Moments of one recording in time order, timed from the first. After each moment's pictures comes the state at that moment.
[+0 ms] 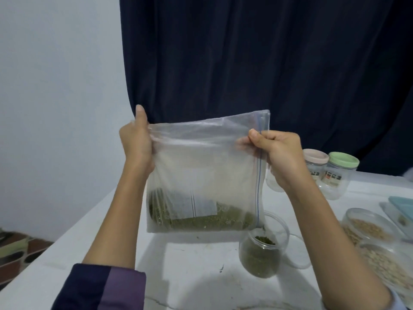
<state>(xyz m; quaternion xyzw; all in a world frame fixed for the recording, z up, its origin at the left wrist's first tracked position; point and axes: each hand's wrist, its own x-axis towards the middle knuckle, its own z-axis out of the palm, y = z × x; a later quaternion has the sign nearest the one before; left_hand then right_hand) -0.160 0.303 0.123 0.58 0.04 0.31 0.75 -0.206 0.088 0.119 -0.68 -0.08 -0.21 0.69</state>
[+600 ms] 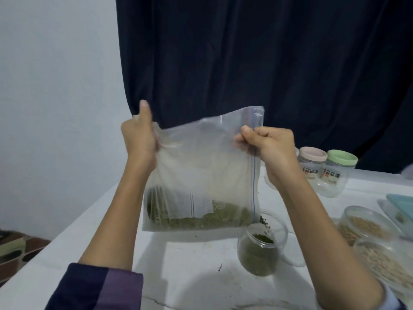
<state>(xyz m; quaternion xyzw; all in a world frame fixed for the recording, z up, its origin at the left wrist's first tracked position) -0.156 0.297 0.123 0.60 0.04 0.33 0.73 -0.205 0.095 0.120 -0.68 -0.08 -0.21 0.69</state>
